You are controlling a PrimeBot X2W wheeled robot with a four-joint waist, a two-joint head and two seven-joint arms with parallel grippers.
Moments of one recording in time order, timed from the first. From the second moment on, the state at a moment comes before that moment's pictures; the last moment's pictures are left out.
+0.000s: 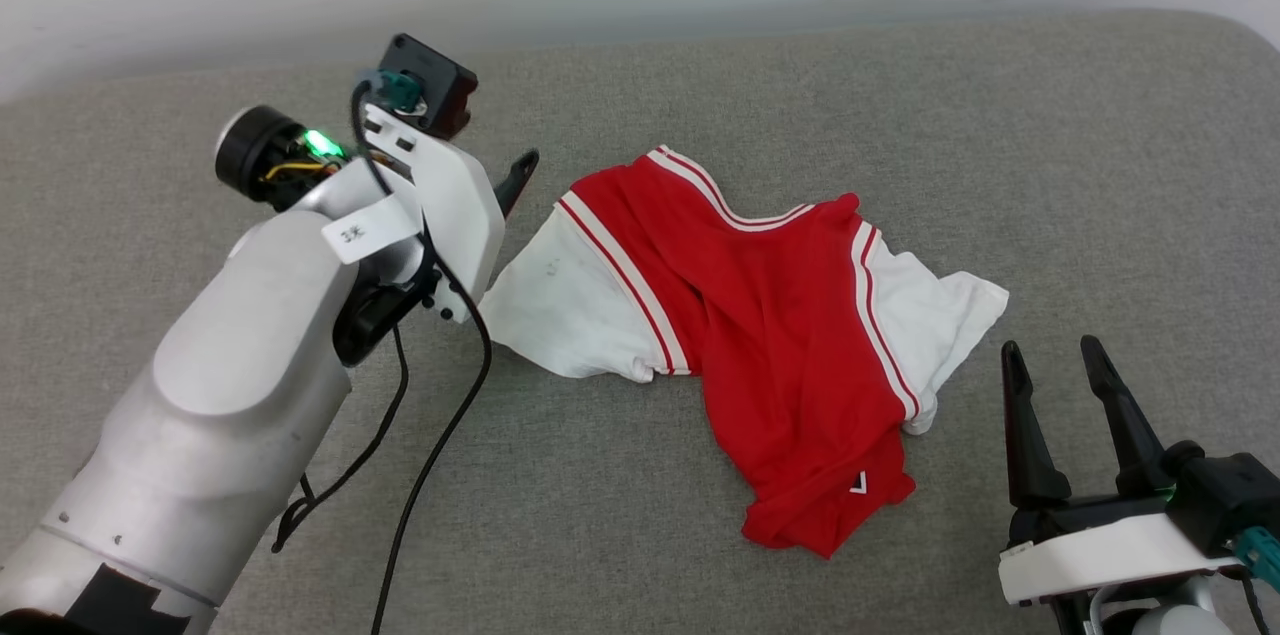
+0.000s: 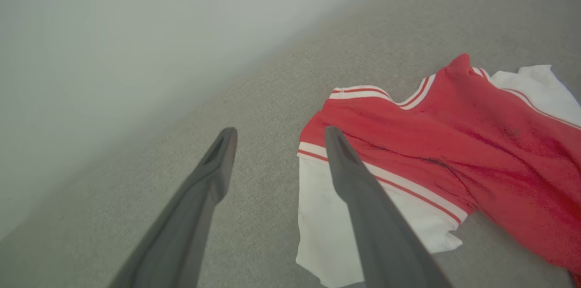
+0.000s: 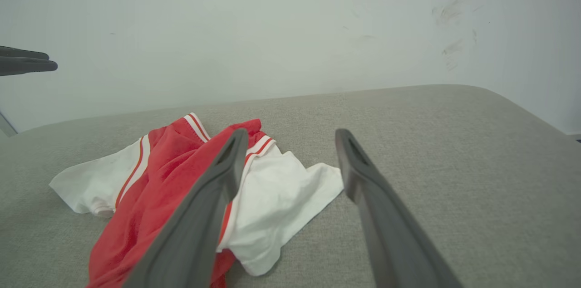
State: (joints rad) left arm -0.88 0.39 -0.64 0.50 -0.50 -0.13 0.26; right arm -0.03 -0.05 -0.03 0.06 0.17 0.13 -0.26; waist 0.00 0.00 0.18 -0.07
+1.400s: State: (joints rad) left arm -0.99 0.61 -1.12 0.69 -0.97 -0.13 0.41; right arm -0.07 -0.05 -0.03 0.07 0.17 0.13 -0.26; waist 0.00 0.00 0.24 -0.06
